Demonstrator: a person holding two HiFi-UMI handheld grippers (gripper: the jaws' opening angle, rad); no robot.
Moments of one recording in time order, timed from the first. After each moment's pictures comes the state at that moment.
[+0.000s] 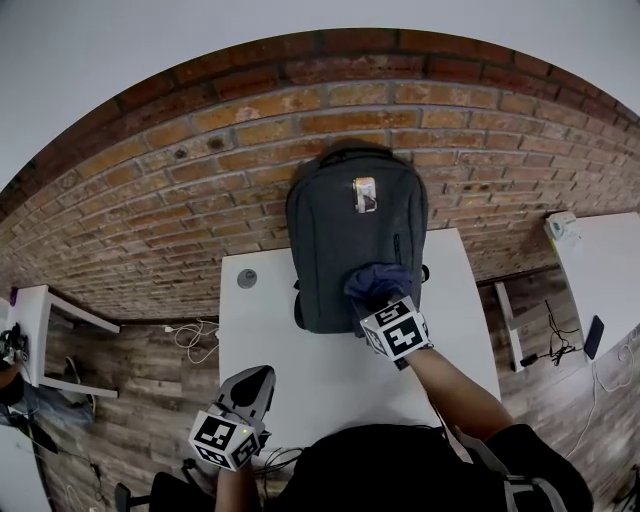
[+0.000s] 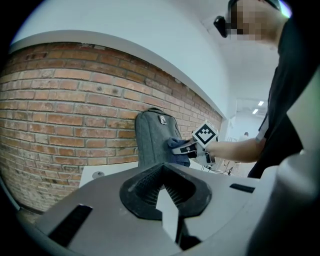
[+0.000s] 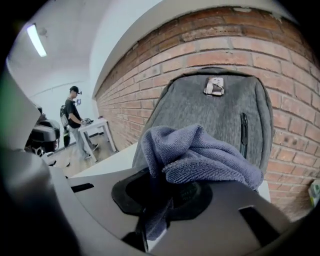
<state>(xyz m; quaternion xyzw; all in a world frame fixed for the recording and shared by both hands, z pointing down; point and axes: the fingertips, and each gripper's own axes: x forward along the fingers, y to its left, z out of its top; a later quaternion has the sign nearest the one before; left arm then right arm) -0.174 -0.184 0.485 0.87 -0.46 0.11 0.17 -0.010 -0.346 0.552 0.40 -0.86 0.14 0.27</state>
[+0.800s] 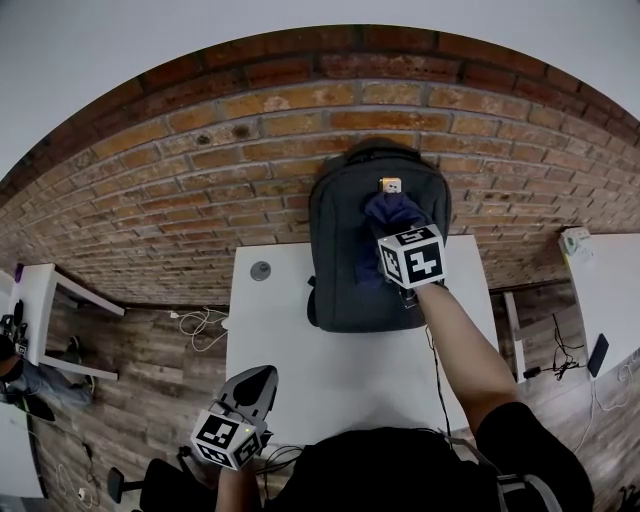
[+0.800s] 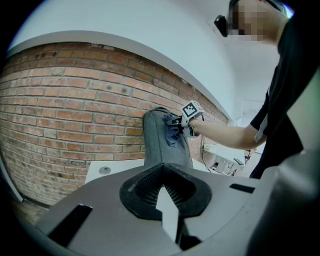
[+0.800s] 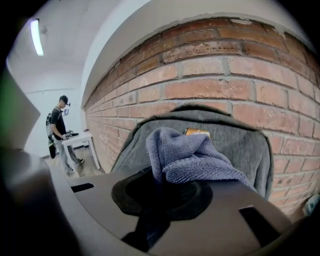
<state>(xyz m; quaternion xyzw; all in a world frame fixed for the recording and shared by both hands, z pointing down) -0.192 -0.178 0.491 0.85 -0.48 0.11 0.18 -0.011 -0.471 0.452 0.46 -0.86 0.09 0.20</state>
